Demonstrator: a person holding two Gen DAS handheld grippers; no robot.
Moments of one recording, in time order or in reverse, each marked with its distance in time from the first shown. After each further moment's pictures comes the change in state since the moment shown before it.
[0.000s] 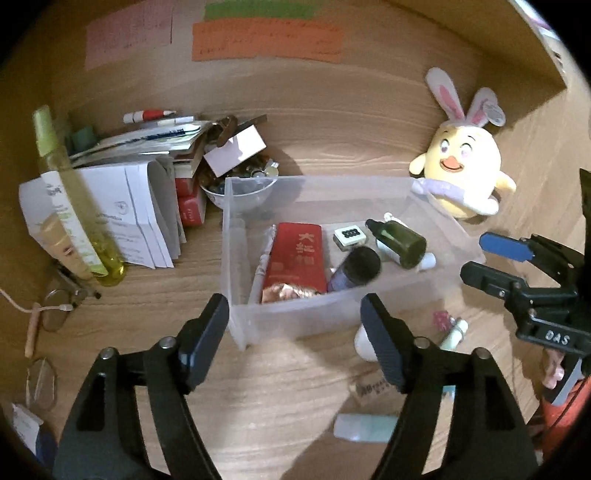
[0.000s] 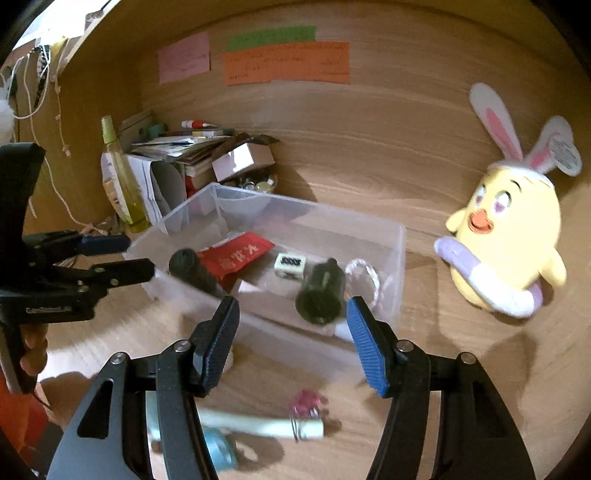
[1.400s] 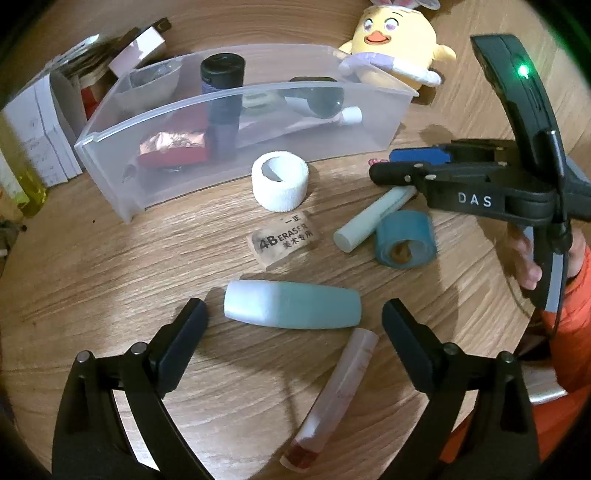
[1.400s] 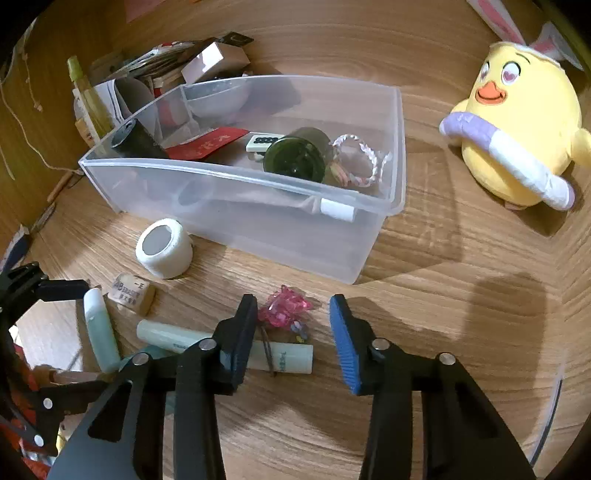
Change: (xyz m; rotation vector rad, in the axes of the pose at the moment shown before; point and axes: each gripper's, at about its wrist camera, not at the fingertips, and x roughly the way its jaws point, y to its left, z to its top) left arm 0.029 -0.060 -0.089 0.155 0.272 -0.147; right arm 0.050 -0.017 -0.062 0.046 0.254 0.010
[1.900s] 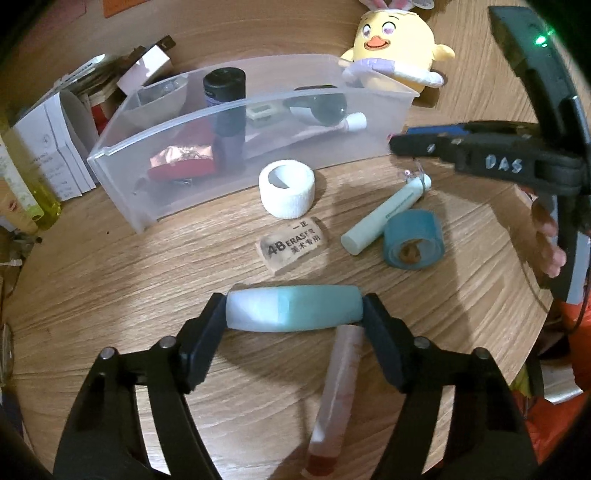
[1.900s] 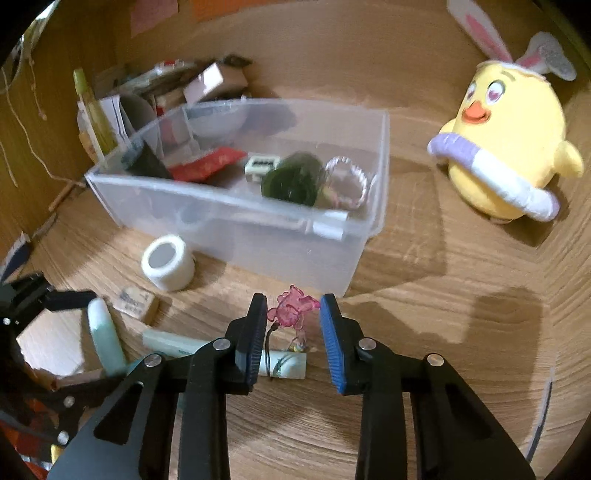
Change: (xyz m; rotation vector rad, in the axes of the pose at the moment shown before) left arm -0.002 -0.003 -0.002 0.022 -0.053 0.063; right arm -0.025 -0.004 0.005 0.019 -0.099 -0.011
